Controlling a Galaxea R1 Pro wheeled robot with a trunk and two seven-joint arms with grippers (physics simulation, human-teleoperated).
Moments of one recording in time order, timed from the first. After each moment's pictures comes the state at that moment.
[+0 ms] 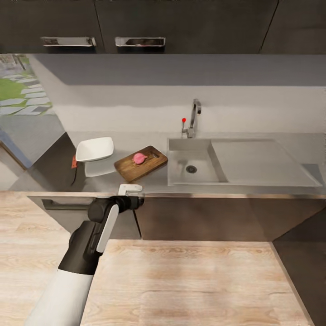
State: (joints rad) left arm -0.69 -0.10 -0.15 -1.42 0.14 1.01 0.11; right arm -0.01 -0.02 0.00 -0.41 0.00 -0.41 -0.06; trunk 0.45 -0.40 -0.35
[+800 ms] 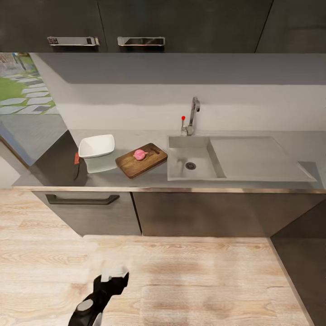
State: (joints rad) left arm -0.12 0.00 -0.15 -1.21 0.14 0.30 0.11; right arm -0.01 -0.02 0.00 -0.41 0.00 -0.41 -0.06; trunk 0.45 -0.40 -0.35
